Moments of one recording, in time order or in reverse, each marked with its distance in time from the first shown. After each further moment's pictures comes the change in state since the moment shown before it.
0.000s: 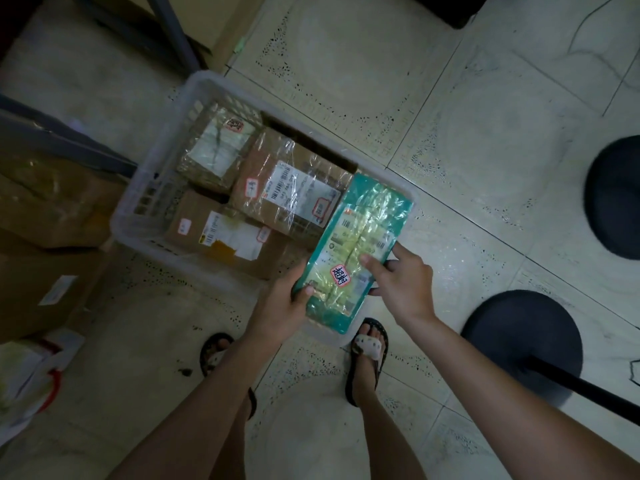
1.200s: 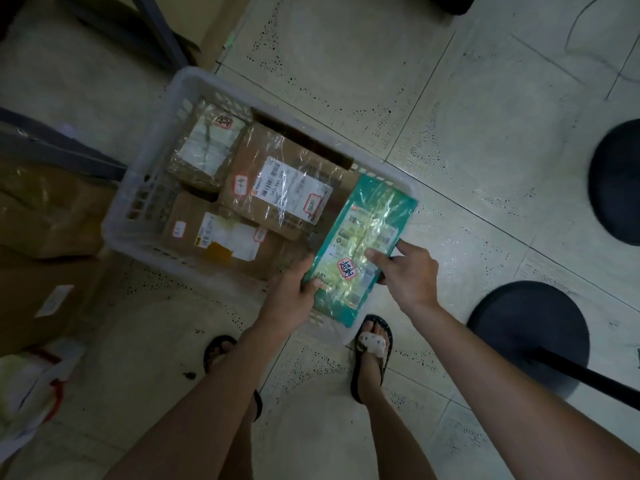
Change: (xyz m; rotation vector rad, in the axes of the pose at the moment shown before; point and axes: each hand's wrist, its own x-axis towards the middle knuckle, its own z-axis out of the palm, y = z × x) left_hand 0.026 -0.005 0.011 -0.020 -0.061 -0.076; right_hand 0.017 0.006 0.000 0.023 0.068 0.117
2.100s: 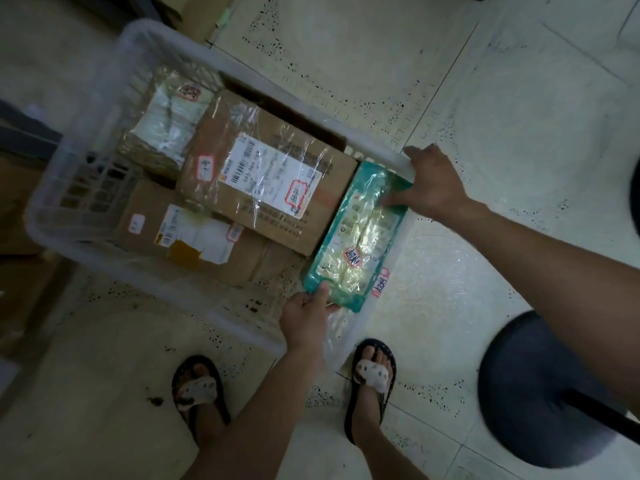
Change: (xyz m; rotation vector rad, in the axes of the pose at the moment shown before) left_hand 0.061 -0.044 0.097 -0.551 0.437 -0.488; right_hand 0.171 -0.024 -0.013 -0.822 -0.135 -0.397
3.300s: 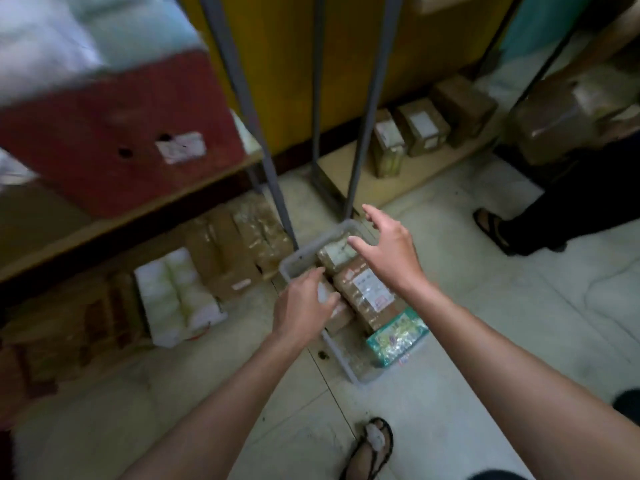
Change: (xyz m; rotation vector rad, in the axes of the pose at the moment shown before) left_hand -0.361 0.160 -0.250 0.502 0.417 0.710; right_hand -0.337 -0.297 -0.242 0.252 0.143 -0.654
